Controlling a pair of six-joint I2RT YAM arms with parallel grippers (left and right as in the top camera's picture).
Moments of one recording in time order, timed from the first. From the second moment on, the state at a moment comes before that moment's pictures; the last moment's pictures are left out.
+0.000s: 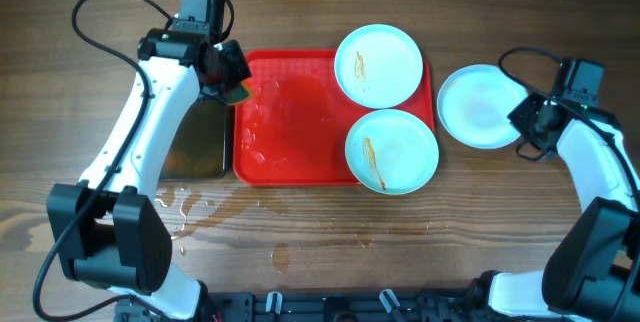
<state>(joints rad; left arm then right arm) -0.17 1.76 1.48 -0.90 0.00 -0.54 -0.33 1.59 0.96 -0.52 0.05 0.47</state>
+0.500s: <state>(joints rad) -0.17 1.76 1.48 -0.90 0.01 -0.54 -0.03 1.59 0.95 -0.81 -0.35 0.26</state>
